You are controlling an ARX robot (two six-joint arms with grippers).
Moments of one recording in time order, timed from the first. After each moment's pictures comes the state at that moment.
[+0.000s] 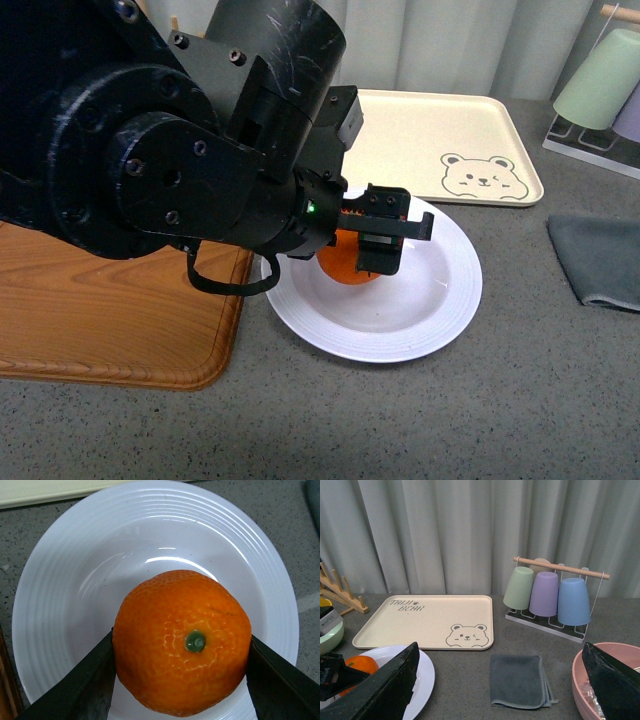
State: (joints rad) left arm -0.54 2.12 1.05 0.32 0.07 -0.23; right arm 0.00 0.00 0.01 0.00 0.00 0.00
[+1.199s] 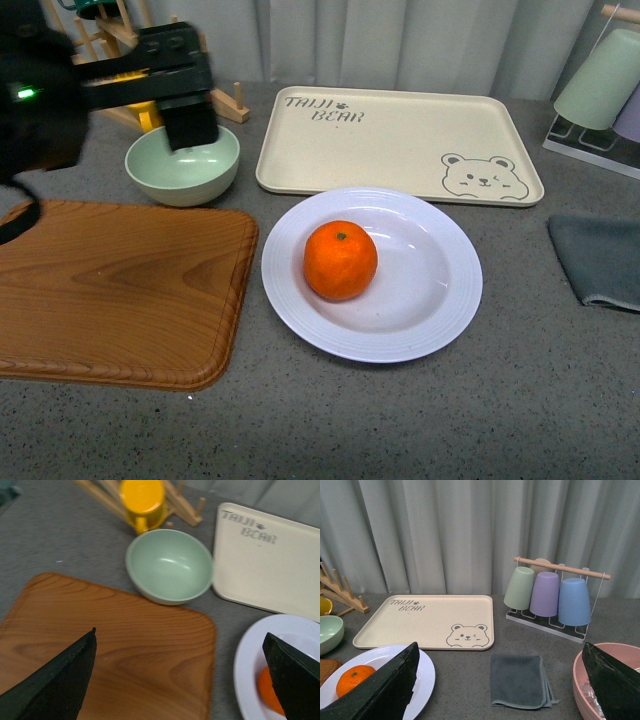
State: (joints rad) left arm -0.34 1.54 0.54 0.54 -0.35 -0.34; right arm 0.00 0.00 0.01 0.00 0.00 0.00
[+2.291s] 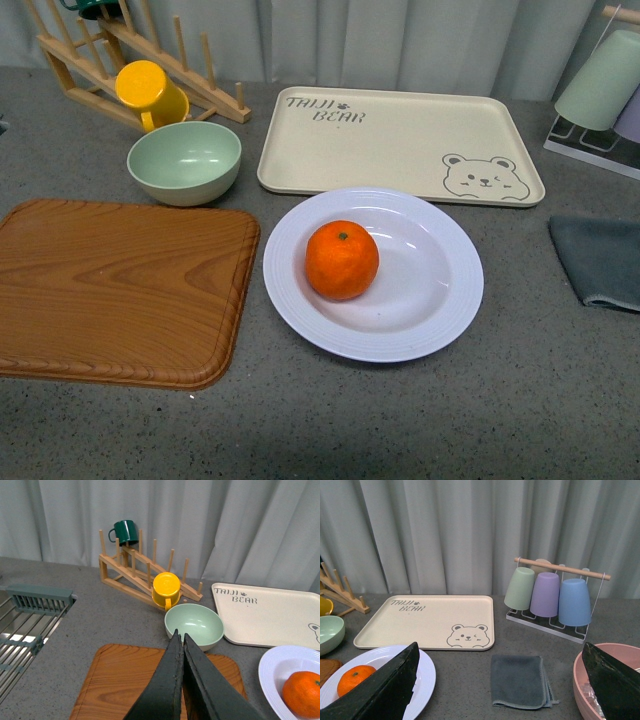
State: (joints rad) left arm 0.00 0.79 0.02 0.76 -0.01 -0.01; right arm 0.00 0.00 0.01 0.00 0.00 0.00
